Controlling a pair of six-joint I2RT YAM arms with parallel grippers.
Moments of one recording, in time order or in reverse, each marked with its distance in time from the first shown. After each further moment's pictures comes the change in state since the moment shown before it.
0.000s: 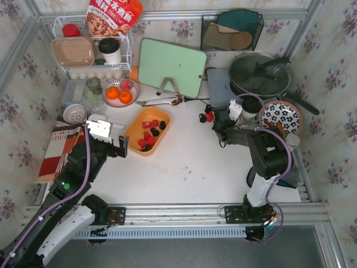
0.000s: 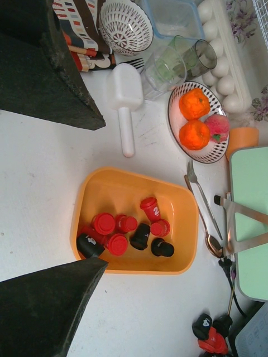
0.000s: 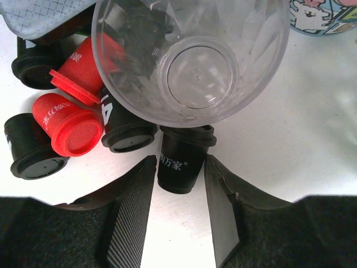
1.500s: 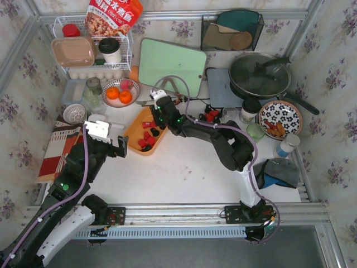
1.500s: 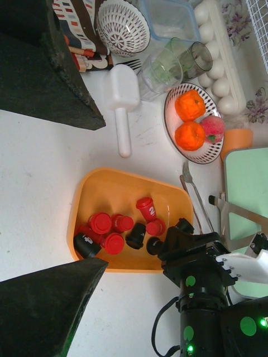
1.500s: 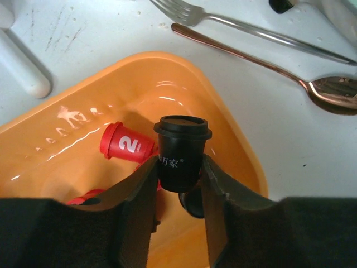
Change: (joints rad) left arm 0.000 -0.015 0.000 0.008 0.000 0.000; right arm 0.447 0.335 0.623 -0.015 -0.357 -0.485
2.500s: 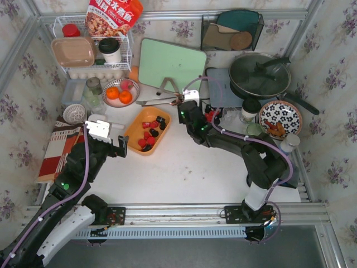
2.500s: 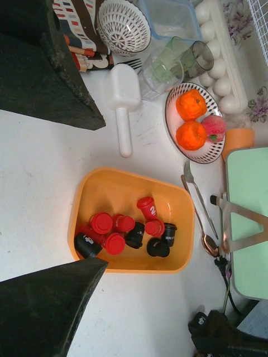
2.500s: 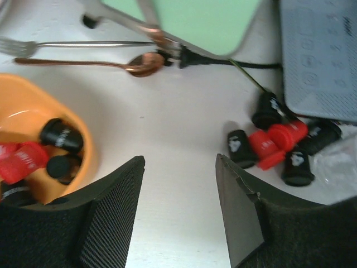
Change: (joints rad) left arm 0.000 0.007 0.000 0.000 0.000 0.000; right arm -0.053 -0.379 -0.391 0.088 0.410 0.013
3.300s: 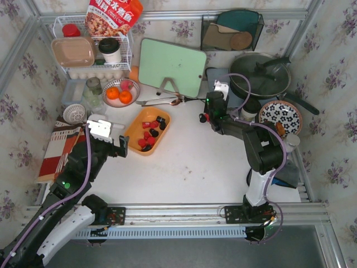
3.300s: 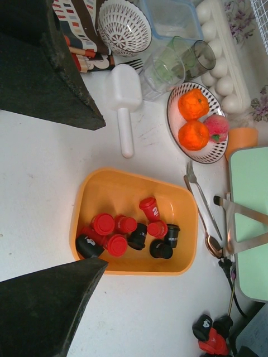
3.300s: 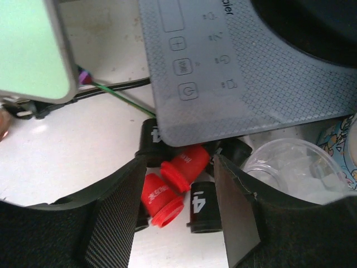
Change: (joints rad) left arm 0.000 0.013 -0.001 0.000 0.000 0.006; right arm -0.326 0.114 -0.023 0.107 -0.049 0.083
